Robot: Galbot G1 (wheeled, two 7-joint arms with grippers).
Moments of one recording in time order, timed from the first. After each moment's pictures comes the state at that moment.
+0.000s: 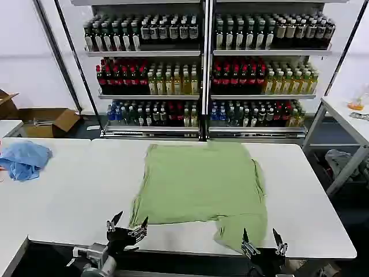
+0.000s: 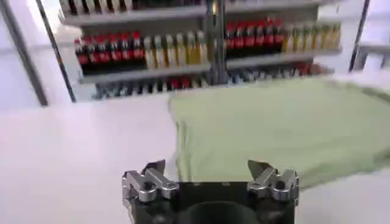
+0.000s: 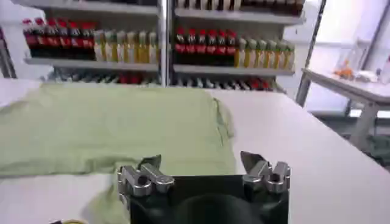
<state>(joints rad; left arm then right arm) 1.51 -1.11 -0.37 -2.12 -0.32 0.49 -0.20 -1.77 1.41 0.42 2.26 0.08 -0.40 0.30</state>
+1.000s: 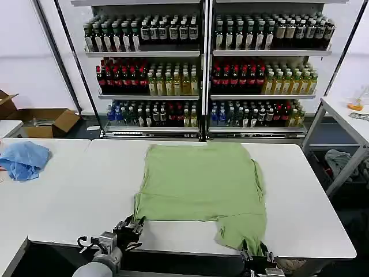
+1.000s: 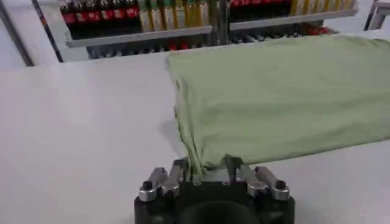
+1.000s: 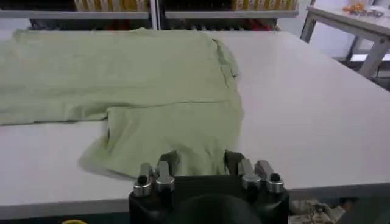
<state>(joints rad) 1.42 -1.09 -0.33 -2.00 -0.41 0.54 -0.18 -1.74 1.43 0.40 2.21 0.21 -0.51 0.34</state>
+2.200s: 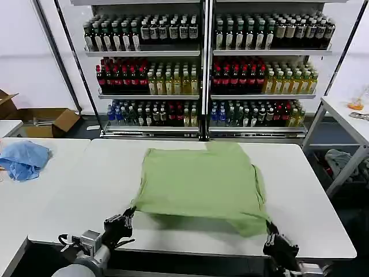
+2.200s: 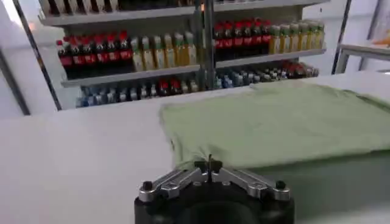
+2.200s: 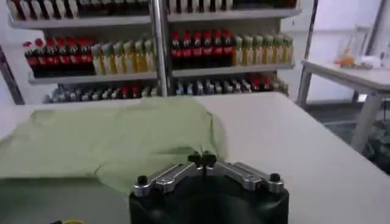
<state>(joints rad) 1.47 -1.01 -0.42 -2.19 -0.44 0.50 -0.13 -1.71 1.26 0.58 2.37 0.37 -0.40 0.26</state>
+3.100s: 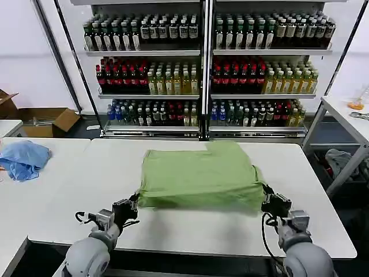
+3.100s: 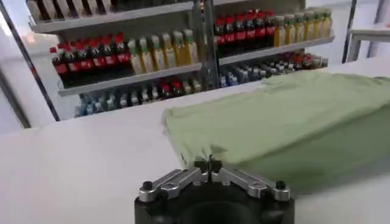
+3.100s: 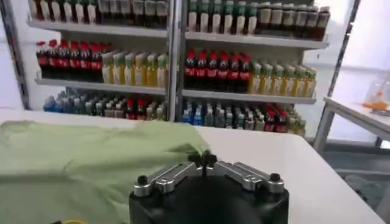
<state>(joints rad) 1.19 -1.02 -0.27 -1.92 -0.39 0.49 -0.13 -1.24 1.07 0.43 2.01 0.42 -0.50 0.24</state>
